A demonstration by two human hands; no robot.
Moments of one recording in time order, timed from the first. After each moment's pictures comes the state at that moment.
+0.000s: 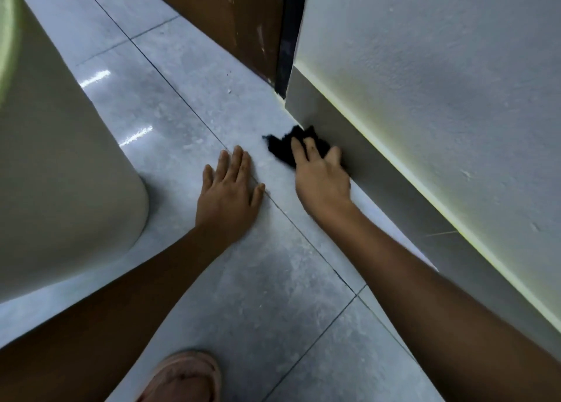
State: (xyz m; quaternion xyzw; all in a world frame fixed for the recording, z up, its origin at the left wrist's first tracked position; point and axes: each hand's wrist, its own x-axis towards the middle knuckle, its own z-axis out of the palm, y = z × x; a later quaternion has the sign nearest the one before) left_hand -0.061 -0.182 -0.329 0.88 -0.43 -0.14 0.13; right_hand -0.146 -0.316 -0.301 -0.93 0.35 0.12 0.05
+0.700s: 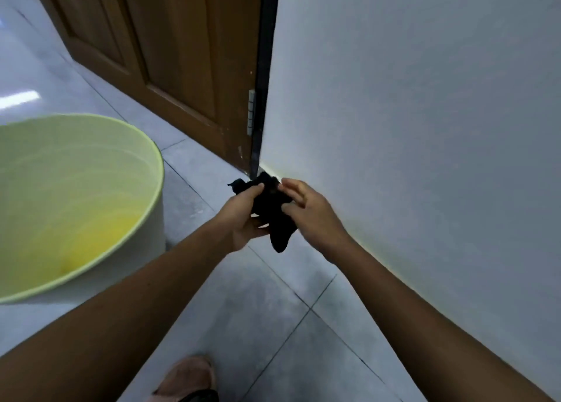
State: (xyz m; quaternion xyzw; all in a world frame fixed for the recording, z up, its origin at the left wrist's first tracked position) left_hand -0.107 -0.190 -0.115 0.54 -0.02 -0.55 0.64; right_hand -0.223 -0.264 -0.101 -0.76 0.35 -0.13 0.54
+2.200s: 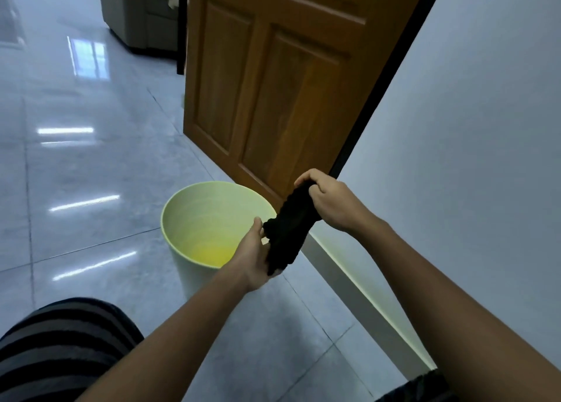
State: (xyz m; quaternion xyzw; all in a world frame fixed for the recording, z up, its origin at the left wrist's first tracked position) left_hand -0.085 0.033 0.015 0.38 0.03 -0.58 0.72; right_hand -0.152 -0.081 0.135 -0.93 0.23 -0.10 0.27
